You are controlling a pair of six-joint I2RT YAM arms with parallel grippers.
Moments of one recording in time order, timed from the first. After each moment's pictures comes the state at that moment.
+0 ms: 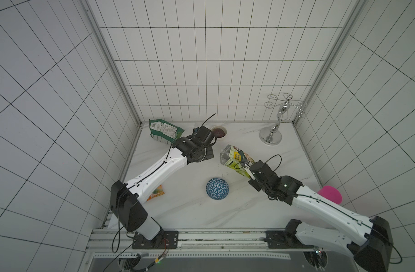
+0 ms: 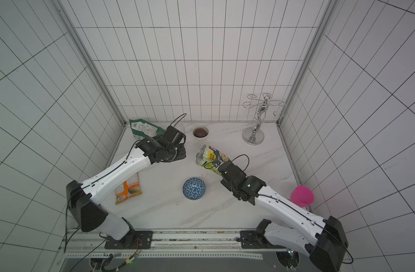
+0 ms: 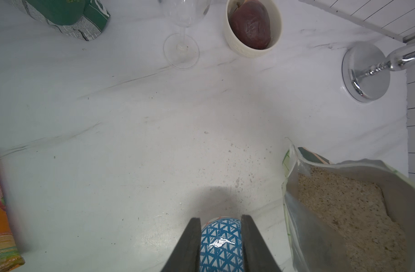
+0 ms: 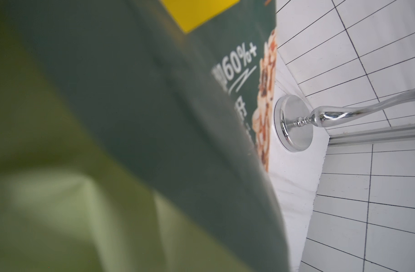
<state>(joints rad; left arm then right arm) -0.68 1.54 1.50 -0.95 -0.17 -0.81 0.93 1.05 0.82 -0.65 0.51 -0.24</state>
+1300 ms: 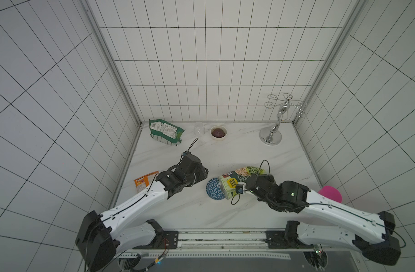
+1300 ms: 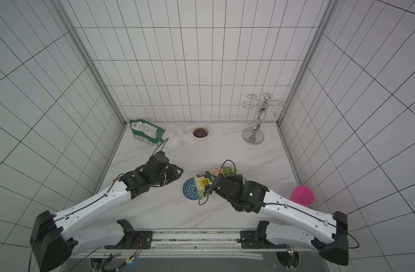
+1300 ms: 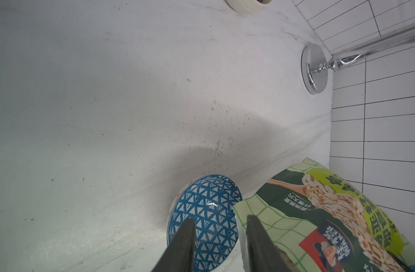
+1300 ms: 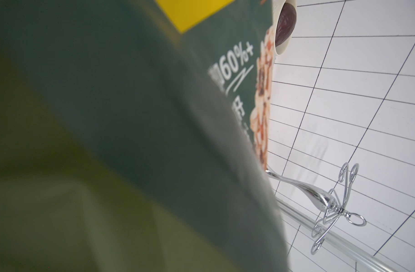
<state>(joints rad) -0.71 1.14 0.85 -0.48 0.00 -1.05 1.23 1.02 0.97 -1.06 0.72 -0.72</state>
